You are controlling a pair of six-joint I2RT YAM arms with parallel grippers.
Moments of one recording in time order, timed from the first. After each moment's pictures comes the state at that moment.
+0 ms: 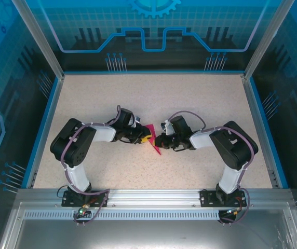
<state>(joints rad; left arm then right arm) -0.42 1.82 0.81 0.15 0.70 -1.11 0.57 1.80 0.71 0.25 -0.62 0.71</state>
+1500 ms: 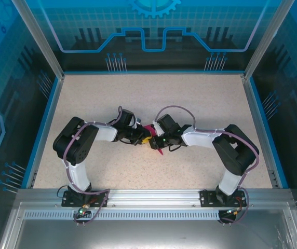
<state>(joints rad) -0.43 1.86 0.82 0.15 0.71 -1.11 0.72 1.74 0.92 -0.19 -0.24 0.34</state>
